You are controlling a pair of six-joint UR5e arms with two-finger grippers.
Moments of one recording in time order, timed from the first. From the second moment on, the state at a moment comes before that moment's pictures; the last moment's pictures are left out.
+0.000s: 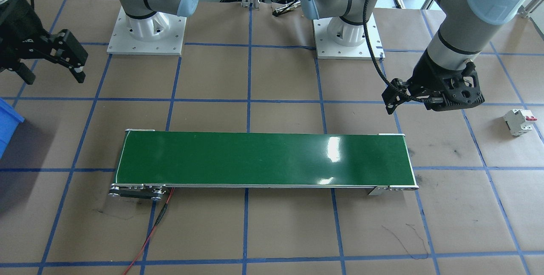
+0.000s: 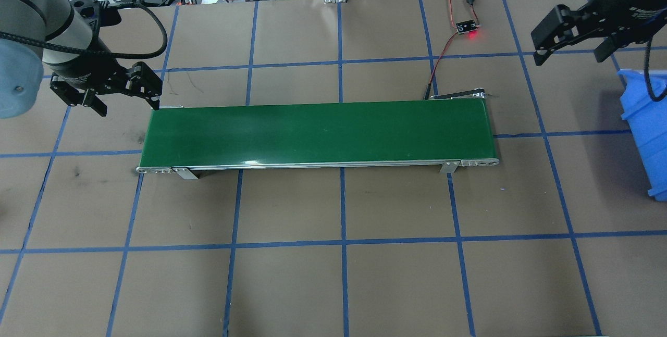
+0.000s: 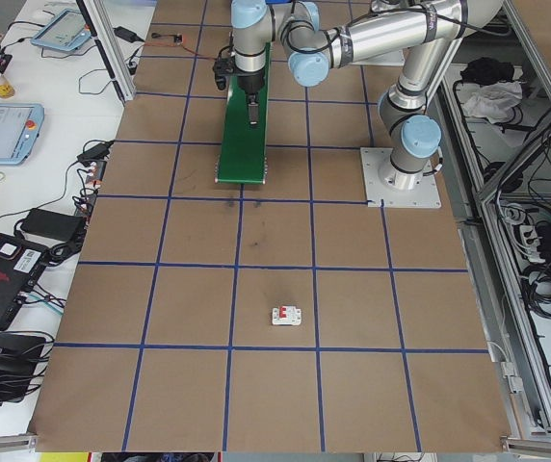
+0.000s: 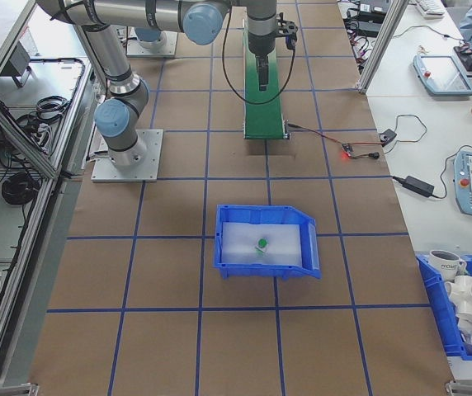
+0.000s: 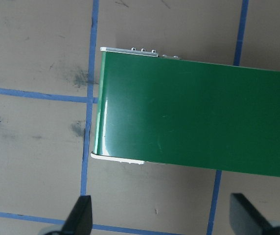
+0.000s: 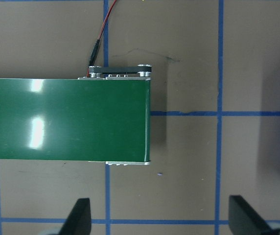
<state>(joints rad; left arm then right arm) -1.36 -1.58 -1.74 -1.37 1.61 0.10 1.34 -1.63 1.60 -1.62 -1.53 -0.24</state>
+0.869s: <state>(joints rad) -1.36 -1.58 -1.74 -1.33 1.61 0.10 1.56 -1.62 1.60 -1.61 -1.62 0.03</state>
